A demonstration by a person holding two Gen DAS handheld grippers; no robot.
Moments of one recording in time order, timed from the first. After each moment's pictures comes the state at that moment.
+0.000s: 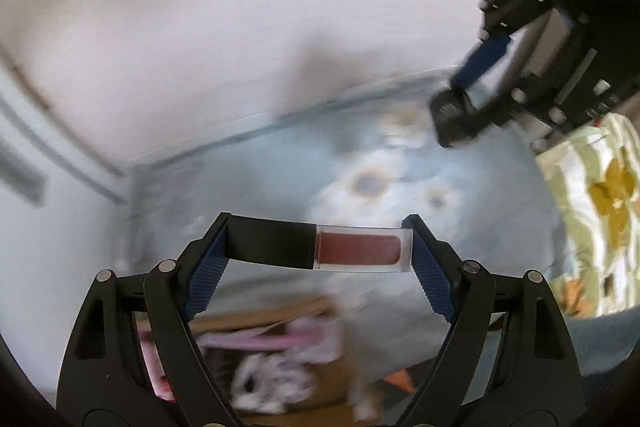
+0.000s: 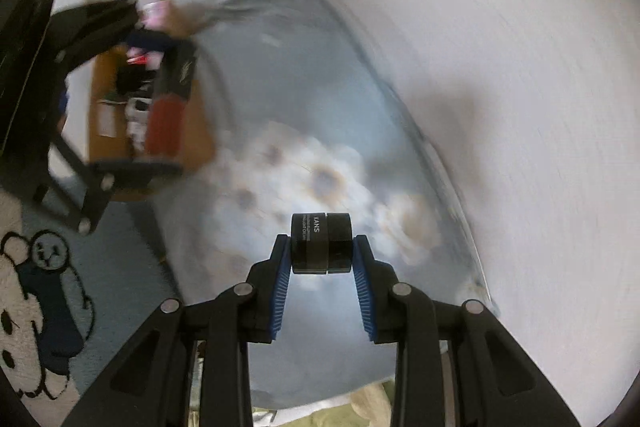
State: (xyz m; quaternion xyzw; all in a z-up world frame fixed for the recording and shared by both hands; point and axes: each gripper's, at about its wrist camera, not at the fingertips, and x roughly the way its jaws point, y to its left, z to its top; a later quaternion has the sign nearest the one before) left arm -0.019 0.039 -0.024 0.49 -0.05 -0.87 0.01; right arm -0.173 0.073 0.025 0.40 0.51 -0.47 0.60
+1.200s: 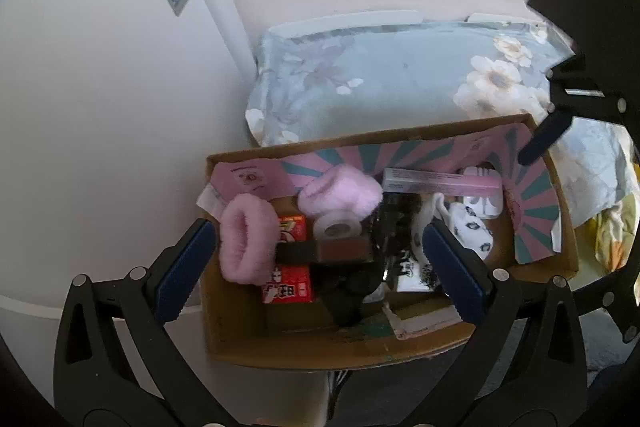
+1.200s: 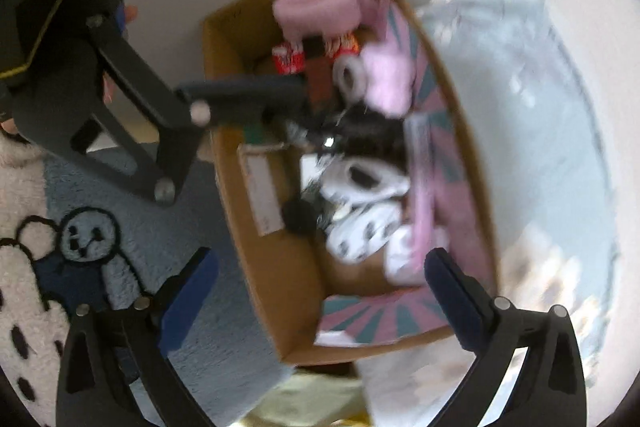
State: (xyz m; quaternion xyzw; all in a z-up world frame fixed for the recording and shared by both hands) left arm 0.126 -0.123 -0.075 0.53 -0.02 -0.84 0.09; right arm 0.061 -0.007 -0.064 0.49 0.50 -0.35 0.62
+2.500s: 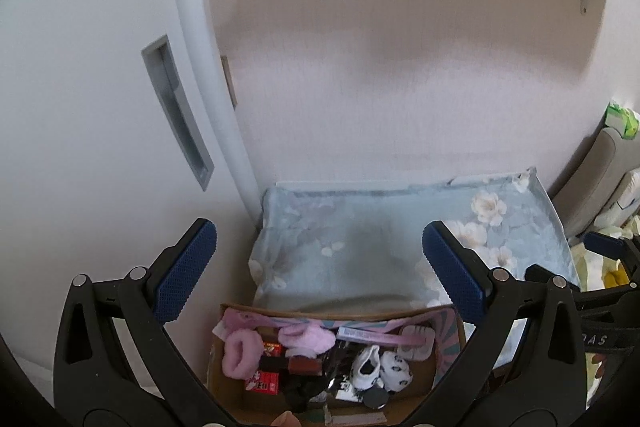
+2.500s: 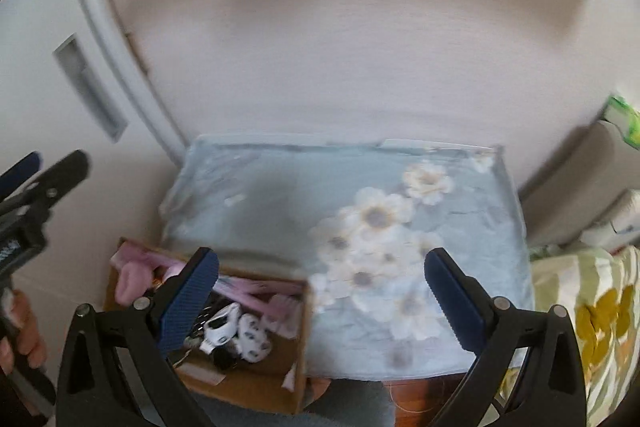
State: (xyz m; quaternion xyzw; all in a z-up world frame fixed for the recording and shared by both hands) left arm 0.072 -0.109 0.075 0.37 0.04 -0.92 0.14; right arm -0.038 0.089 0.071 0.46 0.14 -0.83 0.28
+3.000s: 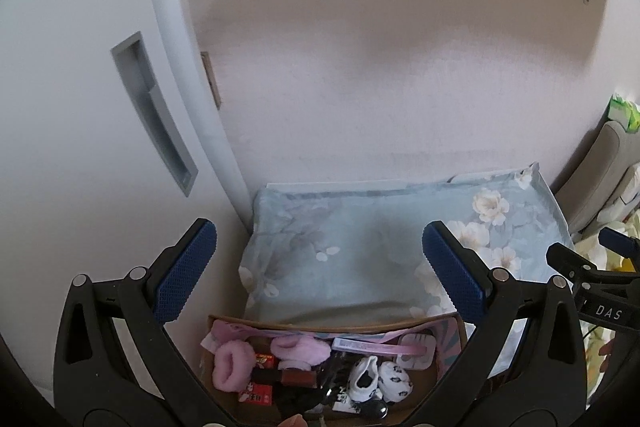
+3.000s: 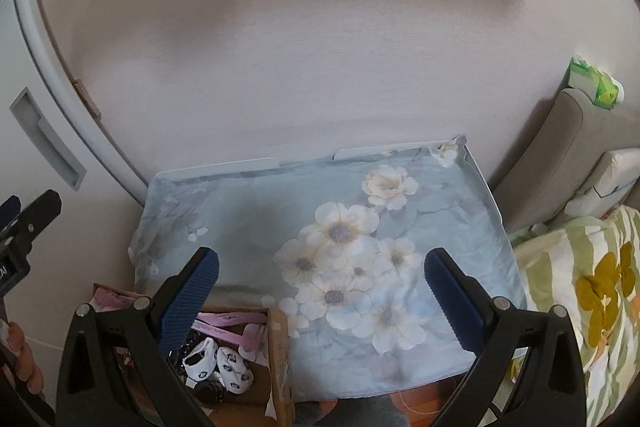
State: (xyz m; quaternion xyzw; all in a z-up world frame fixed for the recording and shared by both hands) left arm 0.044 -0.105 0.061 0.38 0.03 -0.92 0.12; right arm -0.060 0.108 0.058 0.45 0.09 -0.86 0.23
